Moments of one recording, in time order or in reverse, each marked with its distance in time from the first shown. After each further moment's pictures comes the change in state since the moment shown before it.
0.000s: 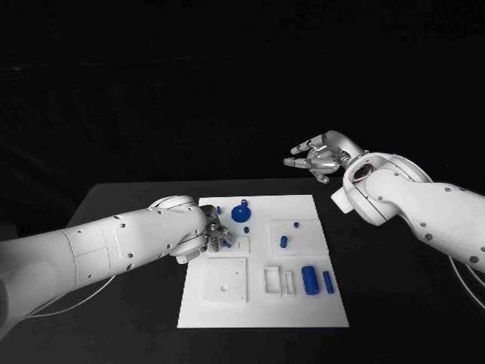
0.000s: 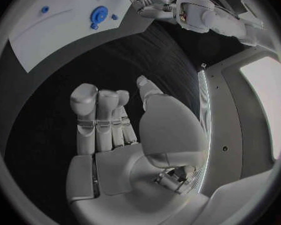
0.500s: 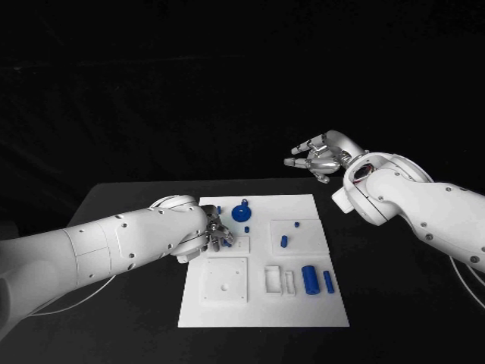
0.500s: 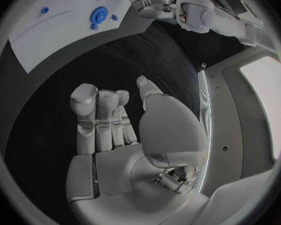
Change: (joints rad) left arm 0.000 0.003 0.000 0.001 -0.013 0.004 -0.004; left_hand 0.000 0.000 0.000 0.000 -0.004 0.004 0.003 0.003 0.000 -0.002 -0.002 -0.002 0.003 0.001 0.001 0.000 0.000 0.000 0.000 0.000 0.004 0.000; right arm 0.000 0.001 0.000 0.001 0.000 0.003 -0.003; right_hand 0.000 0.000 0.000 0.000 0.000 0.000 0.000 0.000 0.000 0.000 0.000 0.000 0.000 0.000 0.000 0.004 0.004 0.000 0.000 0.000 0.006 0.000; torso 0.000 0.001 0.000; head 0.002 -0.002
